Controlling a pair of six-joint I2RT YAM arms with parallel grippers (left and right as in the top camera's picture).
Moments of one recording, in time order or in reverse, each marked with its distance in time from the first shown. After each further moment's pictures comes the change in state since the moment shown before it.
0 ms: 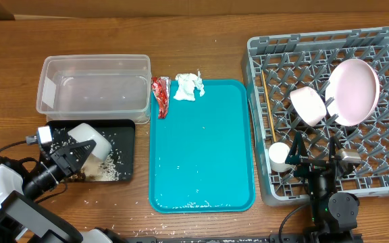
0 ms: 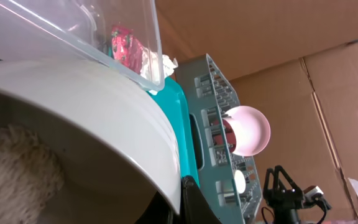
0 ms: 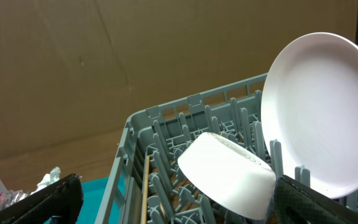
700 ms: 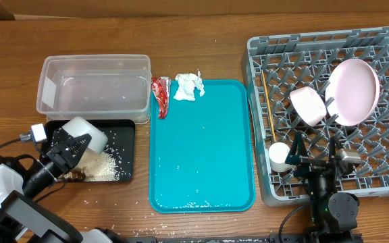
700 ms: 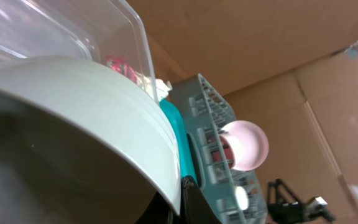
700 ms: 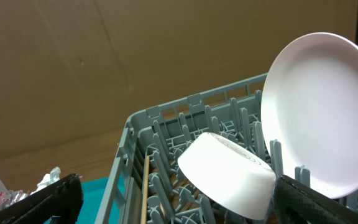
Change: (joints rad) left arm -0.001 0.002 -0.003 0.117 0.088 -0.052; right arm 0.000 0.000 0.000 0.000 0.000 0.000
